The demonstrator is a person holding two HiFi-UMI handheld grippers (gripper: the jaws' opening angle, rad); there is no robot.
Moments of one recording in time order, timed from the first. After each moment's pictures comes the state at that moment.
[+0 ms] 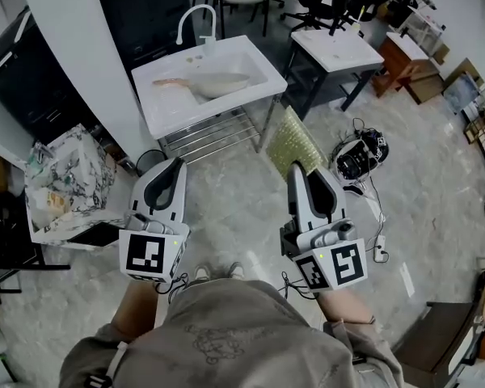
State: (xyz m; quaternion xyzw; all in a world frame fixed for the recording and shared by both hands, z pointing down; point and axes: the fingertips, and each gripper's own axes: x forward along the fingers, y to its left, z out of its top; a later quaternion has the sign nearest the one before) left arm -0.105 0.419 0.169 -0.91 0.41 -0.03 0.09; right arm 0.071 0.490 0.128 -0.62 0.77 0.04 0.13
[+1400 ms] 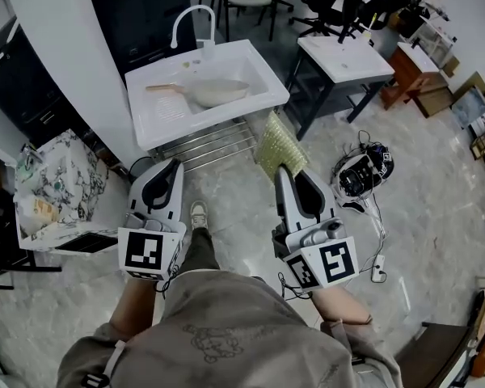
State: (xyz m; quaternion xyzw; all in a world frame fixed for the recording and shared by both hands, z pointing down) left arm -0.056 0.341 0.220 -0.89 0.44 -0.05 0.09; right arm 0.112 0.402 0.183 -0.59 0.80 0.03 0.11
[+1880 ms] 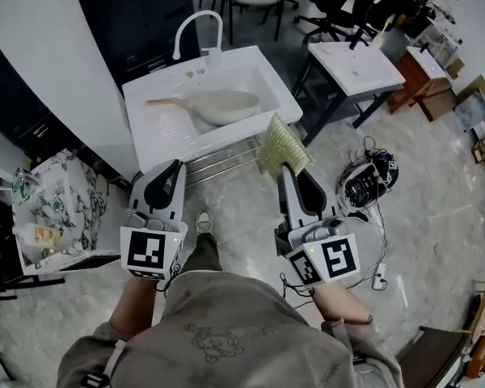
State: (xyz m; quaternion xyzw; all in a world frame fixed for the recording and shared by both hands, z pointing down) left arm -0.065 0.208 0.231 -0.90 0.43 -0.07 0.07; right arm 0.108 0.265 0.193 -0.60 0.80 0.00 0.10
